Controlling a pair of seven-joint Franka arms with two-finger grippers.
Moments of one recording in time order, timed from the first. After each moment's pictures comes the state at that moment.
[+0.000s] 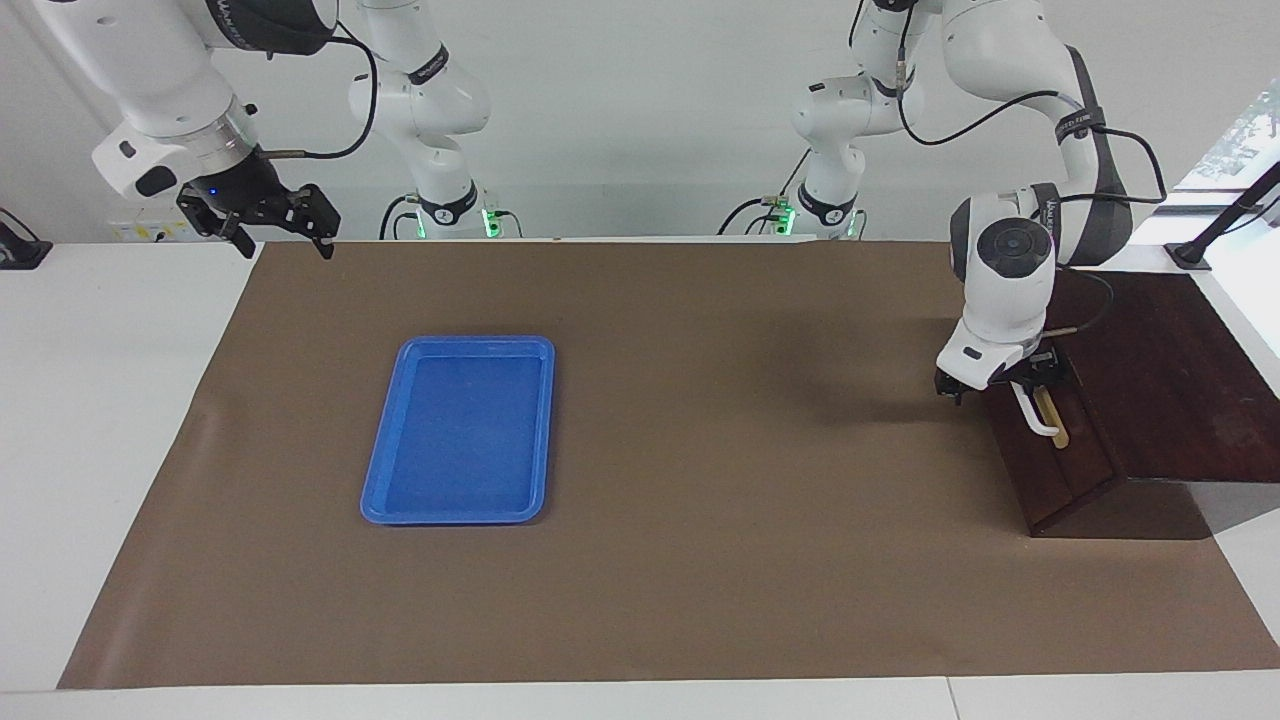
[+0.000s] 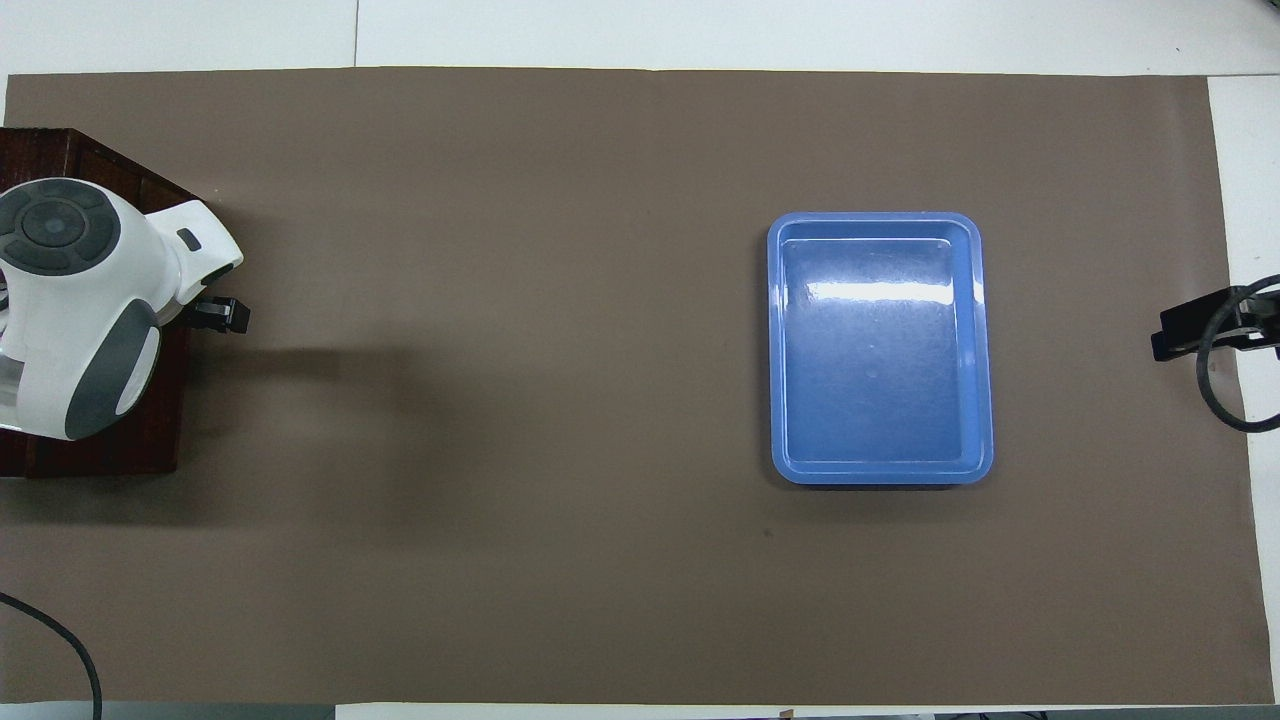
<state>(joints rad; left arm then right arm) 0.07 0.17 -0.15 -1.99 0.48 2.11 -0.12 -0.05 -0.03 -0.01 -1.58 -0.02 1.44 -0.04</state>
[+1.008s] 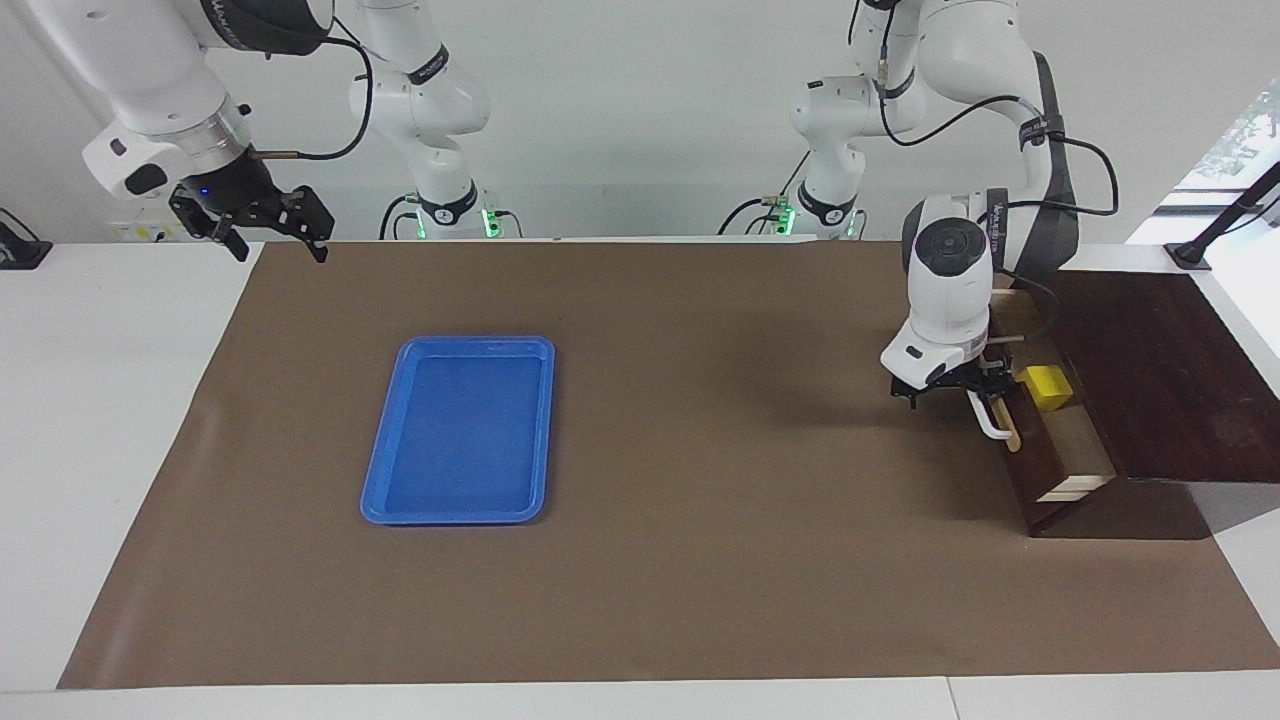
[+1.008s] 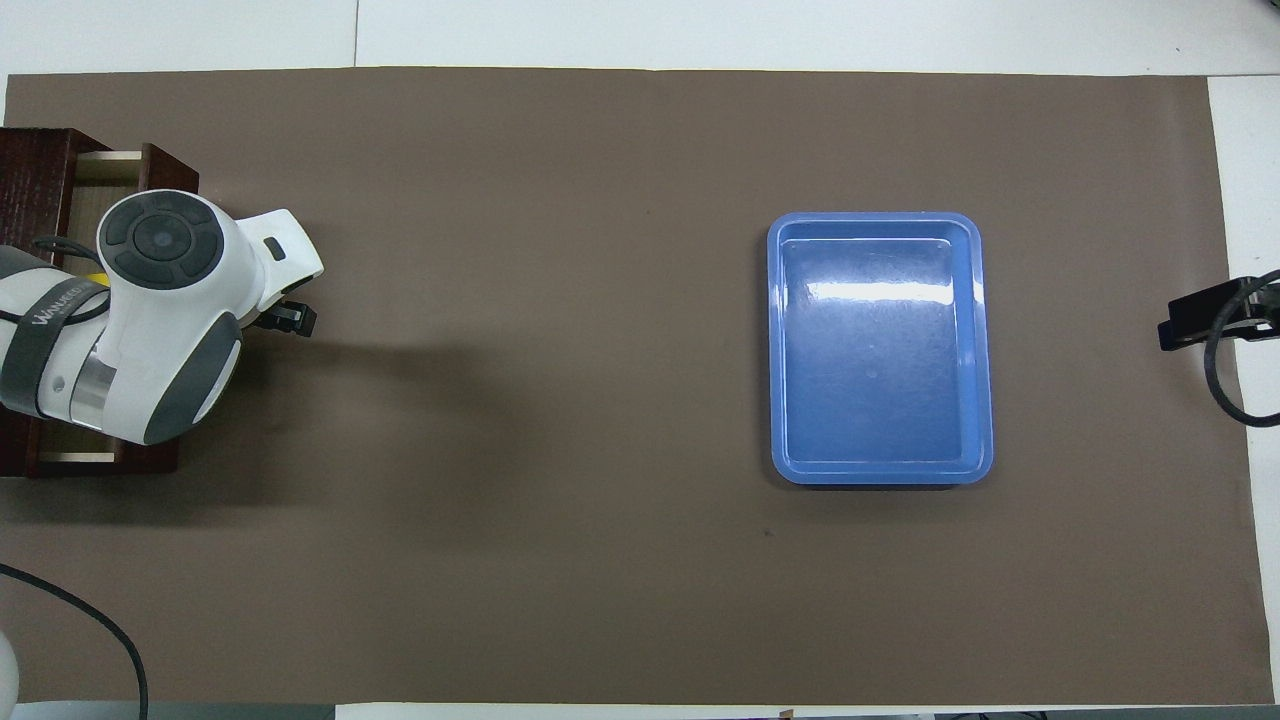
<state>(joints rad) -0.04 0.17 -0.16 -1.99 0.49 2.12 -0.13 -0.06 -0.03 -0.01 -1.58 -0.02 1.46 -0.04</state>
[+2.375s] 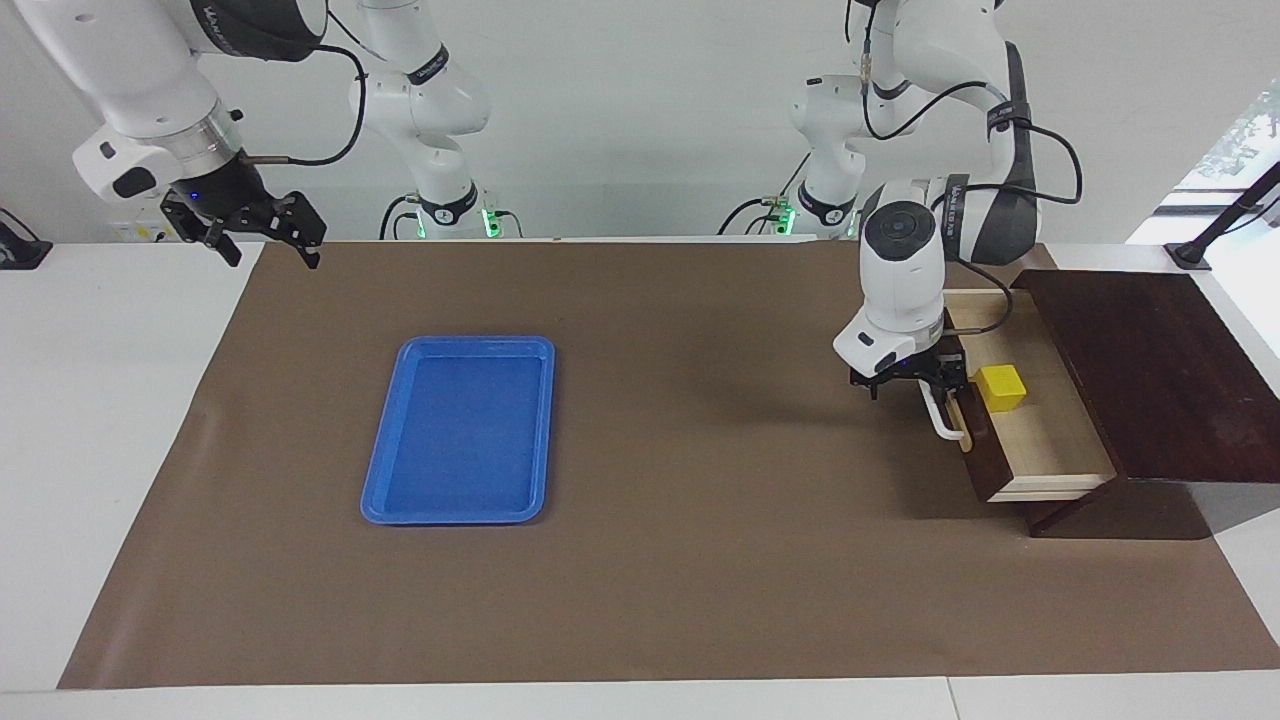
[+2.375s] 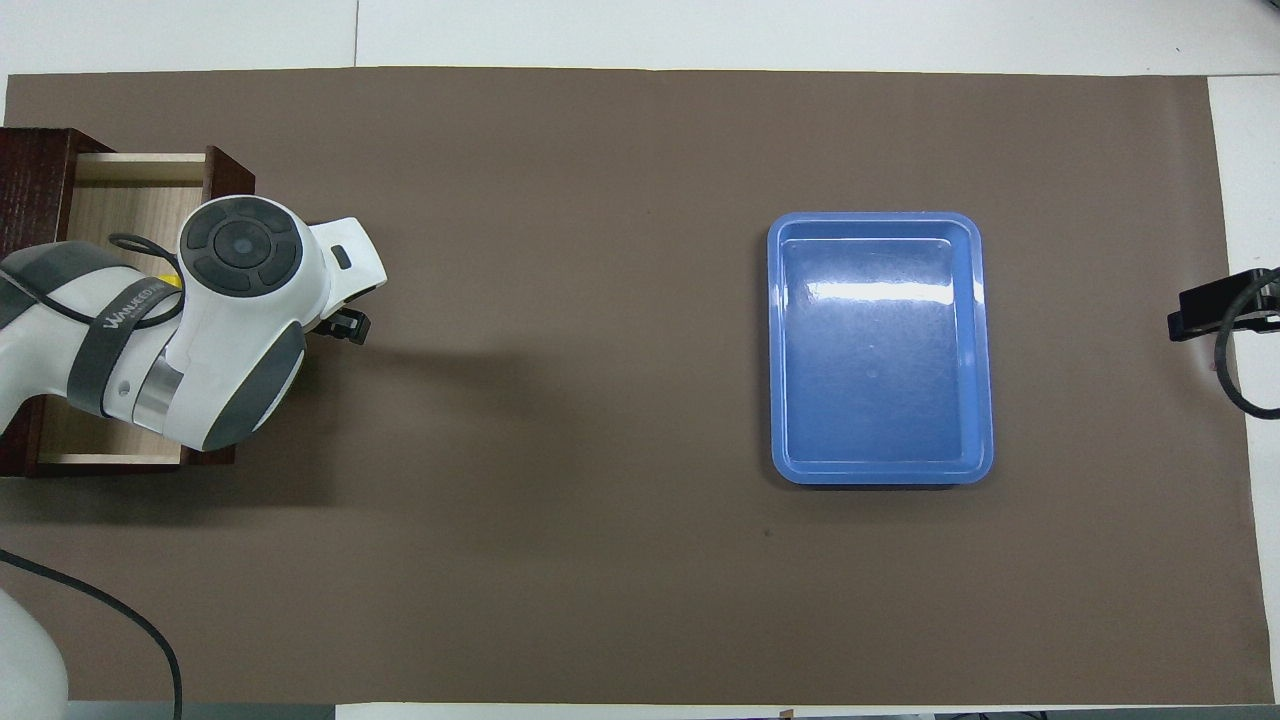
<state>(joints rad) -0.13 0.17 -0.17 -1.87 0.43 1.96 -0.11 -0.07 -0.03 -0.02 -1.59 -0.02 1.50 -0.04</state>
